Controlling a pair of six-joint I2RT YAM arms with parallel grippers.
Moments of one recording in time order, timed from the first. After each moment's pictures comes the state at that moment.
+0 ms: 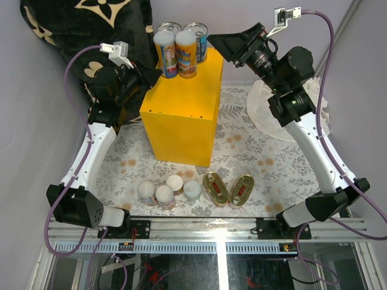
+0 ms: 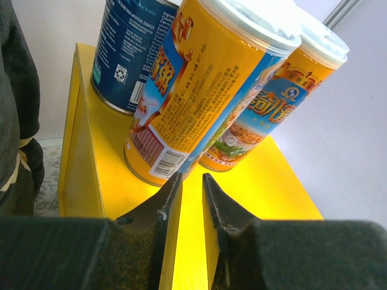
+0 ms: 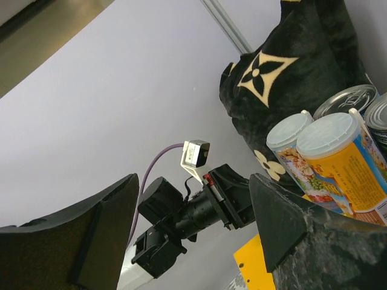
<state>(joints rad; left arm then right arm) -0.14 1.38 1.38 0.08 0.39 -0.51 0.48 1.49 1.80 0.14 -0.36 0.93</state>
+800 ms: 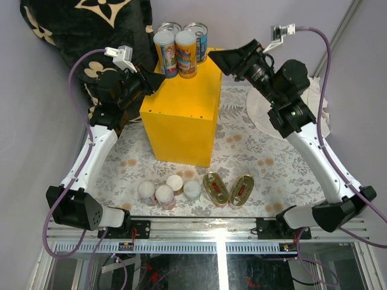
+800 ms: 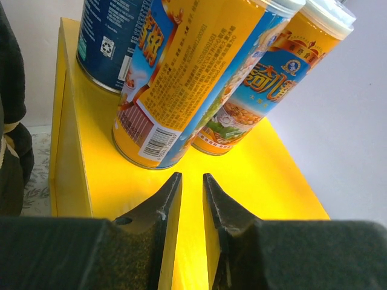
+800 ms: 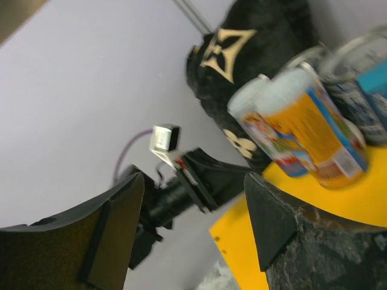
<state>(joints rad) -0.16 1.36 1.34 0.07 0.40 -0.51 0.50 1.42 1.70 0.08 -0.28 0.89</state>
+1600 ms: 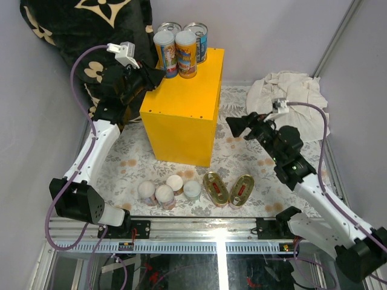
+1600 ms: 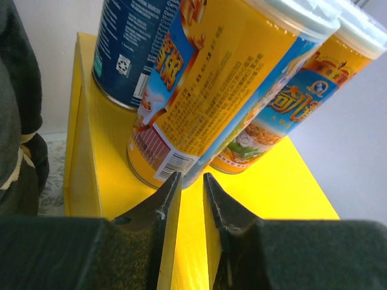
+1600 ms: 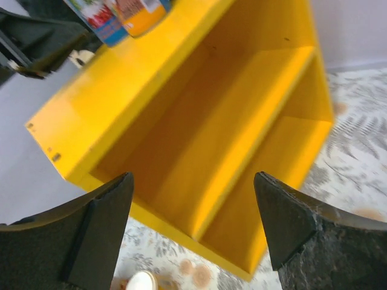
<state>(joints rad) -0.17 1.42 1.39 0.07 0.36 -0.48 0.50 0.95 0.78 0.22 -0.06 0.56</state>
